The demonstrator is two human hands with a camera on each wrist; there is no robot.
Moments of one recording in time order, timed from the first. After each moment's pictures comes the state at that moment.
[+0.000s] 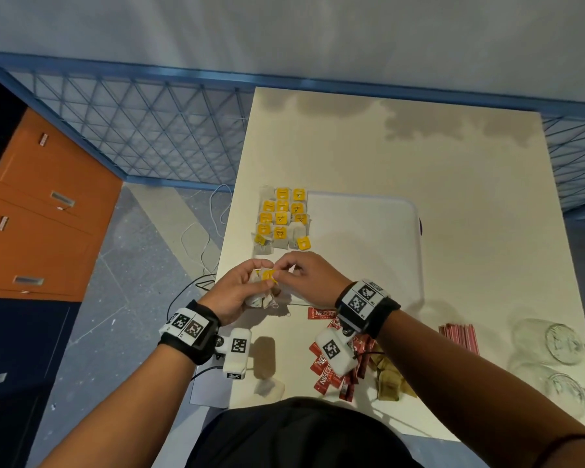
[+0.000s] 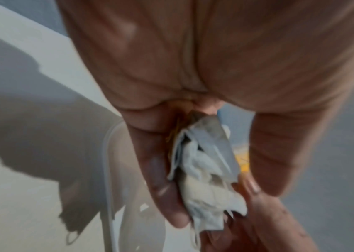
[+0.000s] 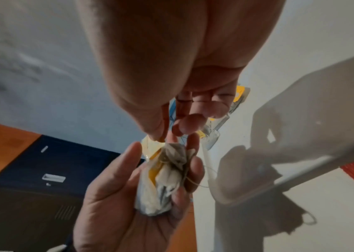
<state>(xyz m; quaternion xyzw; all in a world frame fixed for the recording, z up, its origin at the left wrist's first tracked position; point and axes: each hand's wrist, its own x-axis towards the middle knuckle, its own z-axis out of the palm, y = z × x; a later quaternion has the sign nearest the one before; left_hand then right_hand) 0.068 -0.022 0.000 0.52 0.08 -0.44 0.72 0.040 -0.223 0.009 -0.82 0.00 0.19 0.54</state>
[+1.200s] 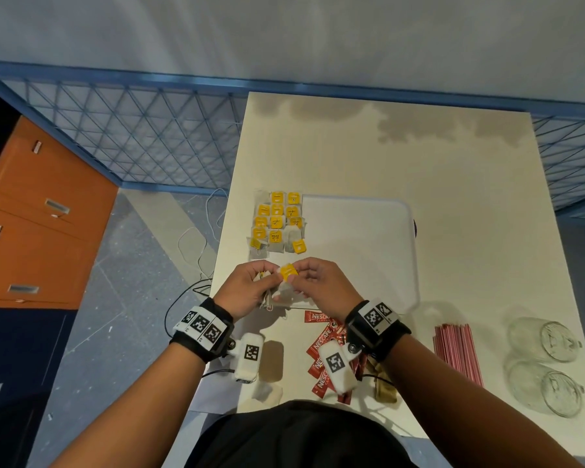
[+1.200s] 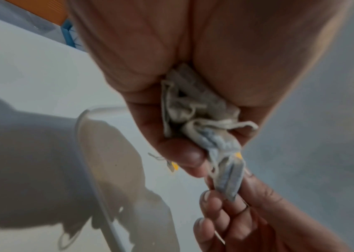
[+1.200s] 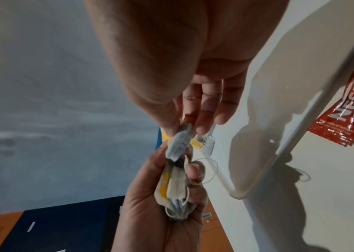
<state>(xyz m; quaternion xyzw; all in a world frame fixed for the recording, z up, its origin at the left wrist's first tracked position) 0.074 -0.048 -0.003 0.70 0.03 -0.37 0.61 0.014 -0.235 0.012 -0.72 0.19 0.18 0.65</state>
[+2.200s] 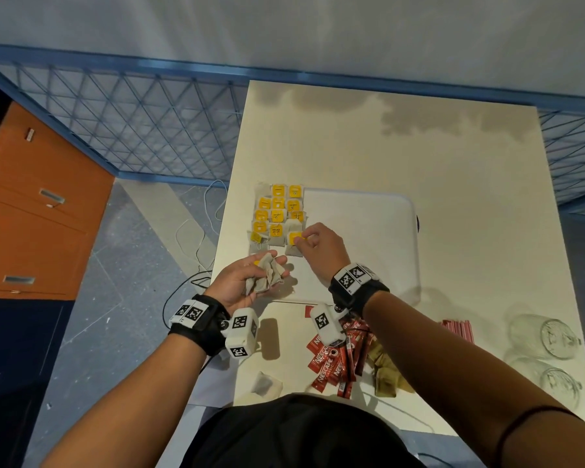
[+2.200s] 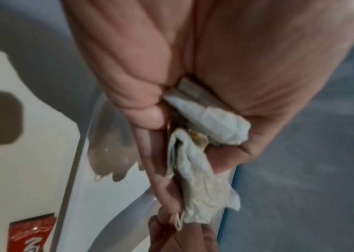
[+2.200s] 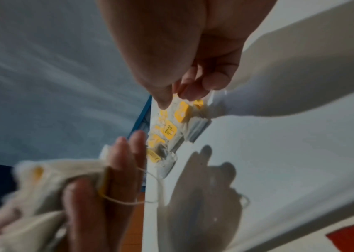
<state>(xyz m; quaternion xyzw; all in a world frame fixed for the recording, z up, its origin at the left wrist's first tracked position) 0.081 -0.041 -0.008 0.38 0.22 -0.43 0.79 0.071 -0.246 -0.031 -0.83 0.26 0.12 0.48</state>
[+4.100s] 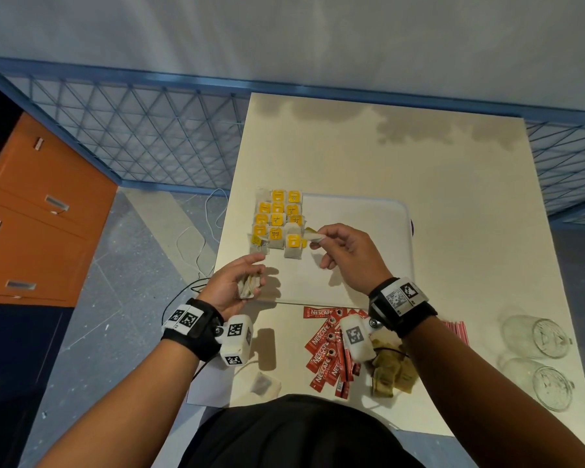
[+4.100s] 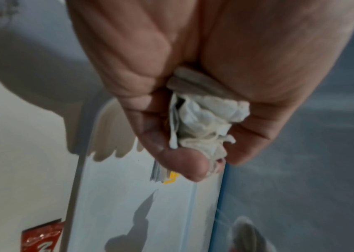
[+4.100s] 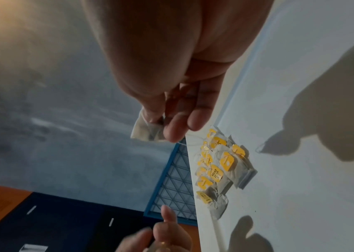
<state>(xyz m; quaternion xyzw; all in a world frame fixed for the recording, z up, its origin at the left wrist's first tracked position) 0.073 -0.032 0.010 0.45 0.21 -0.39 0.77 0.028 -0.279 0.045 -0.75 0.14 0.06 0.65</state>
